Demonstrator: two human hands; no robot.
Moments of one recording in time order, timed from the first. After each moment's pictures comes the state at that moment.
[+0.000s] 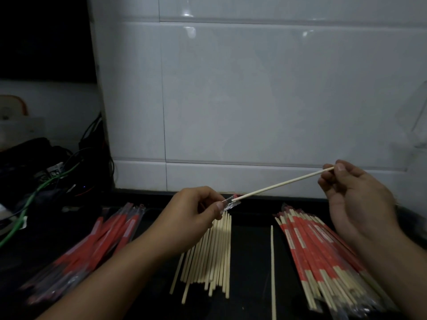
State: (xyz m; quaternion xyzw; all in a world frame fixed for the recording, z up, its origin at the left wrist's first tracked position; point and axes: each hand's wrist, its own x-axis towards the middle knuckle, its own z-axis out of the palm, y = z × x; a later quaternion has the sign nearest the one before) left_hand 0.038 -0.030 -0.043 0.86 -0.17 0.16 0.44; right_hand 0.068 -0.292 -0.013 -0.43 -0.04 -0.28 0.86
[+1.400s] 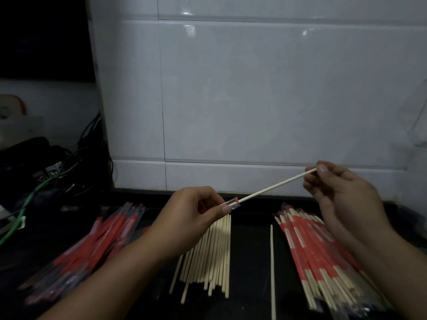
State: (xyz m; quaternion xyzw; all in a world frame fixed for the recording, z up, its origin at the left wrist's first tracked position) left_hand 0.038 -0.032 -0.043 0.86 -0.17 0.17 0.45; right_hand 0.060 -0.282 -0.016 -0.48 -0.07 -0.23 0.84
